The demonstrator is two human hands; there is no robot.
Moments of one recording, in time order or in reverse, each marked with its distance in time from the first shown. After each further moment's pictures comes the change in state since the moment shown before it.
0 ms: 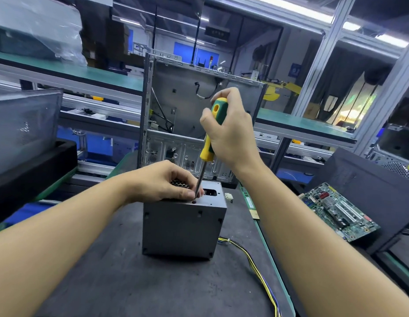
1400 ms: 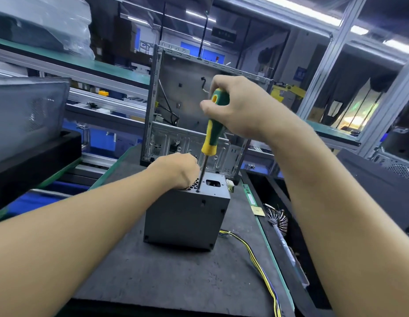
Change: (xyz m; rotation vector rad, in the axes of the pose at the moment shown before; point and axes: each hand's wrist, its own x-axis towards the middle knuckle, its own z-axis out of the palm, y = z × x) left_hand 0.049 0.003 0.025 0.843 0.146 -0.507; right_hand 0.019 -0.045 -0.032 -0.528 -0.467 -0.069
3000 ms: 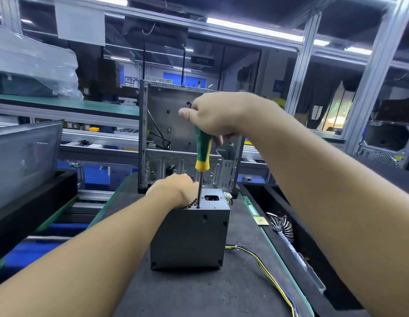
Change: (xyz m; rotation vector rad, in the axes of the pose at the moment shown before) left_hand 0.025 -0.010 0.012 -0.015 -0.046 -0.009; right_hand 0.022 -0.031 -0.015 -0.405 -0.275 0.189
